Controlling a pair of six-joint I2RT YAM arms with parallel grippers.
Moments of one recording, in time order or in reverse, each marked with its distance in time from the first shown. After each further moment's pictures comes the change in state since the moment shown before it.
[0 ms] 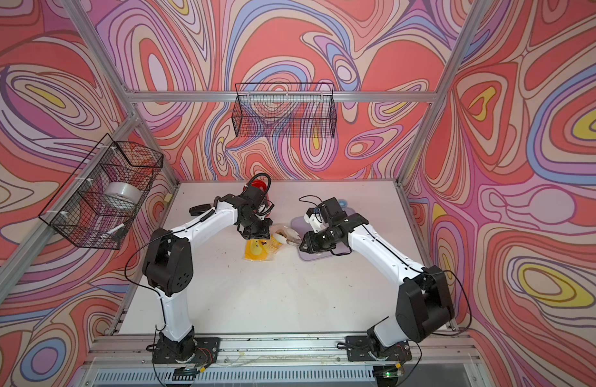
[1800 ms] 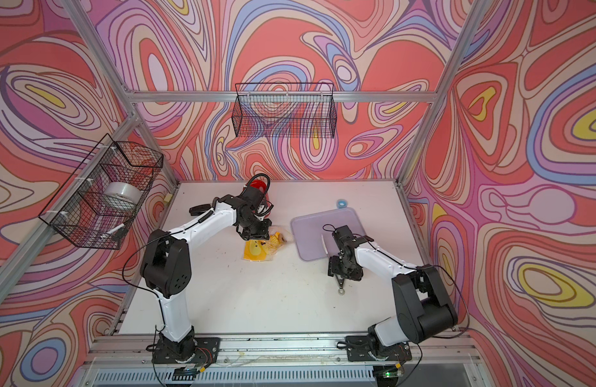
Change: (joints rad) left arm 0.000 -0.020 -0.021 0.000 0.001 0.001; right arm -0.116 -0.040 -0.375 -0.005 0.402 0.251
